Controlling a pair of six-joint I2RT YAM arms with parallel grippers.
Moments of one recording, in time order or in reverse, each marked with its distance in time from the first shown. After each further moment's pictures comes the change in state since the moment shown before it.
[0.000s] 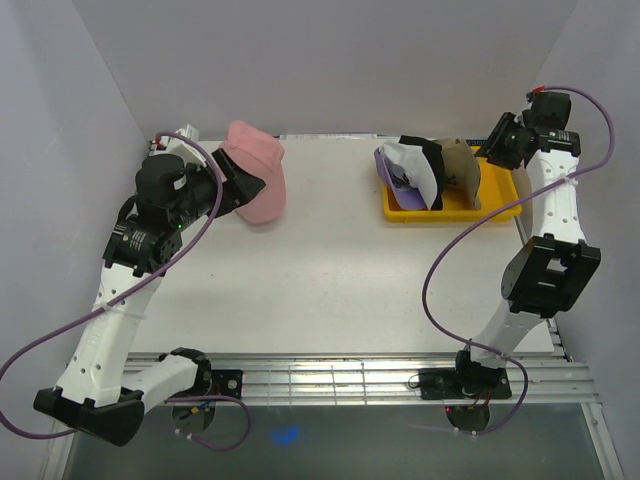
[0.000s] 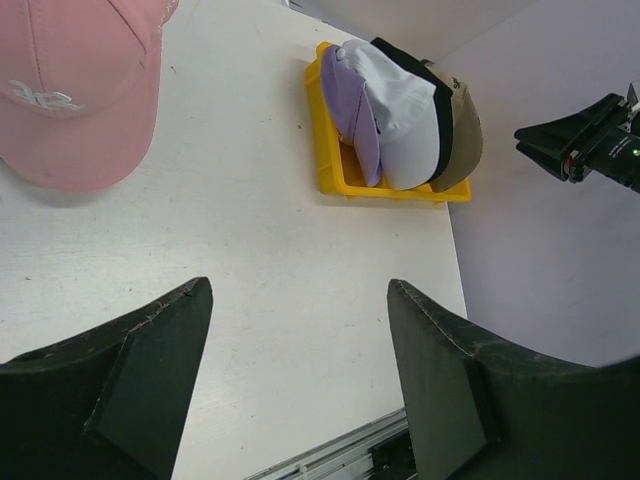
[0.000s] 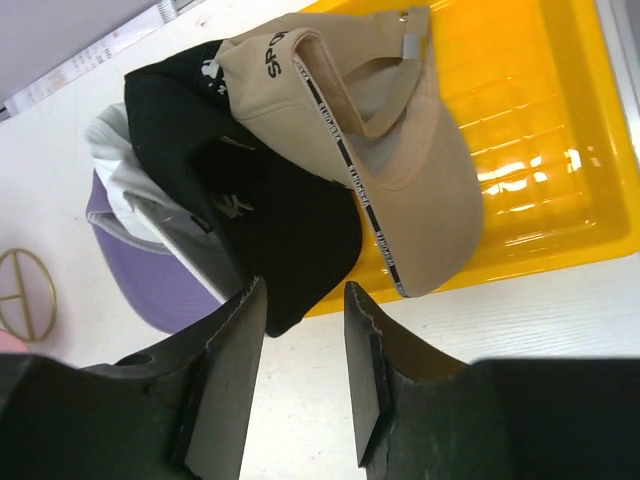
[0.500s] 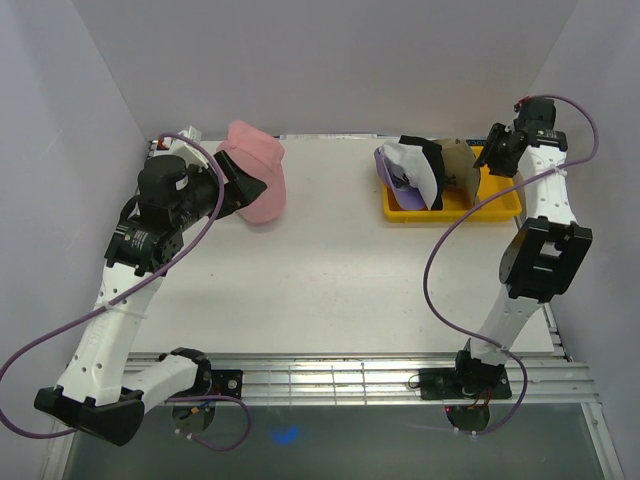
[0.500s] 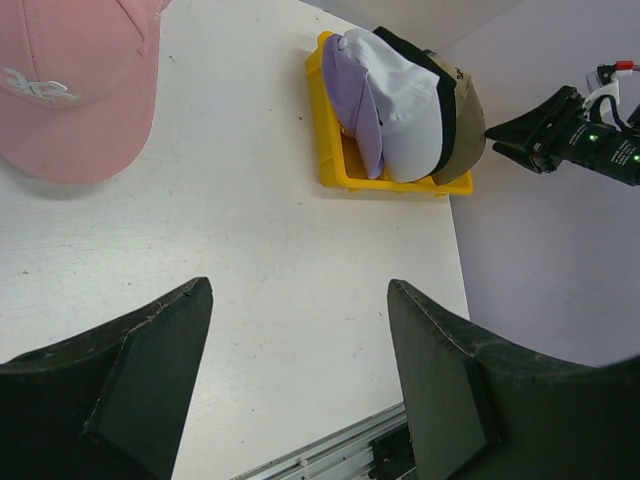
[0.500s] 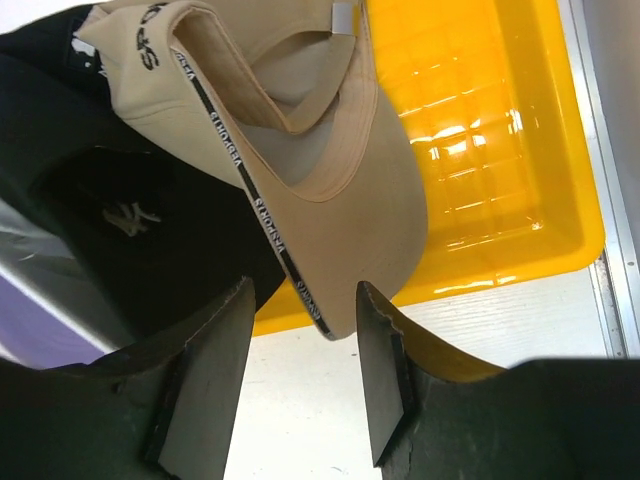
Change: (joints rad) left arm 0.000 0.001 -0.013 0.000 0.014 0.000; right arm 0.007 0.121 0.035 -0.024 0.111 -0.106
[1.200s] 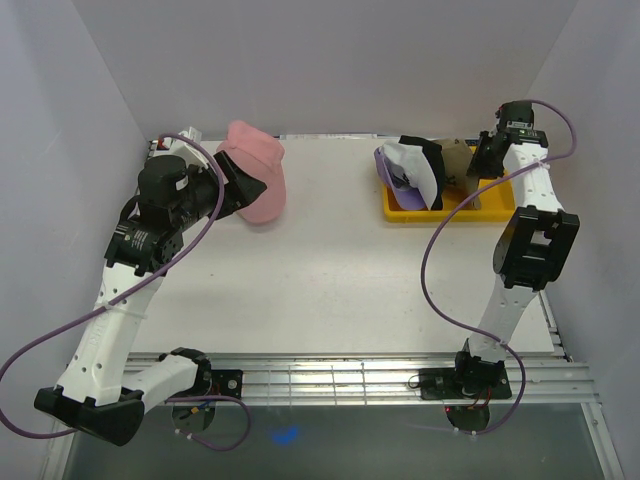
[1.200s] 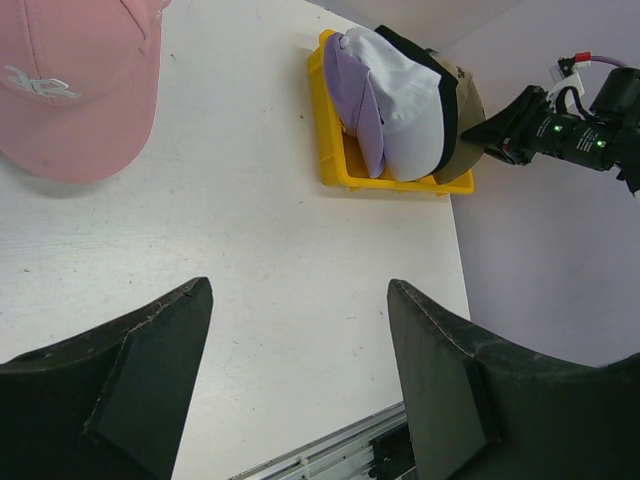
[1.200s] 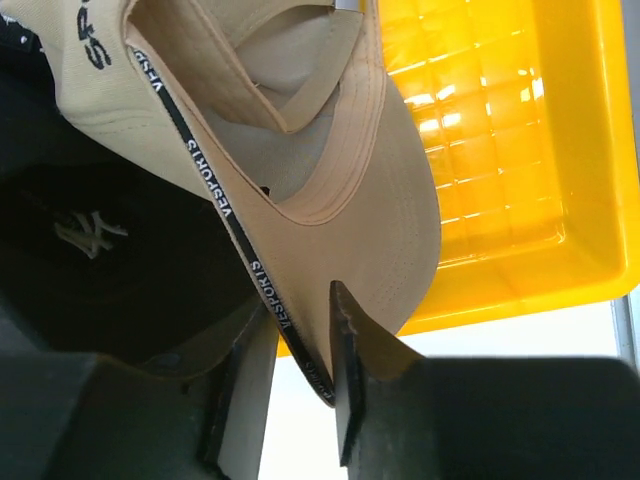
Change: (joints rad) left arm 0.000 0.000 0.000 -0.005 -0.001 0.000; right arm 0.050 0.116 0.032 -0.004 0.059 -0.026
